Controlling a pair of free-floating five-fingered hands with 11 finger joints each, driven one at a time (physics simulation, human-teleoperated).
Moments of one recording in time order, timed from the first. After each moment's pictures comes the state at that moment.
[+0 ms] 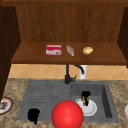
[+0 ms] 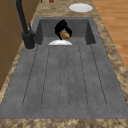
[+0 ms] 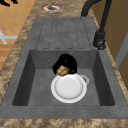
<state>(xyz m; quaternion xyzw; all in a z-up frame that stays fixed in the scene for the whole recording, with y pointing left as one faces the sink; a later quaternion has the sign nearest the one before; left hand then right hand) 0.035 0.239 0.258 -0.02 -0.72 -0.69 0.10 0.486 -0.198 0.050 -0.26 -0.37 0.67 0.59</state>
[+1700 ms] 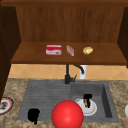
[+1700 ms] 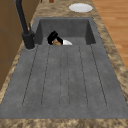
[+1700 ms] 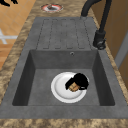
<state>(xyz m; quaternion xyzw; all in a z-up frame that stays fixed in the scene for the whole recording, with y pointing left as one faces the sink) 0.035 0.239 0.258 -0.02 -0.72 -0.69 0.10 0.566 -0.237 -0.067 -0.21 -0.37 0.69 0.59</state>
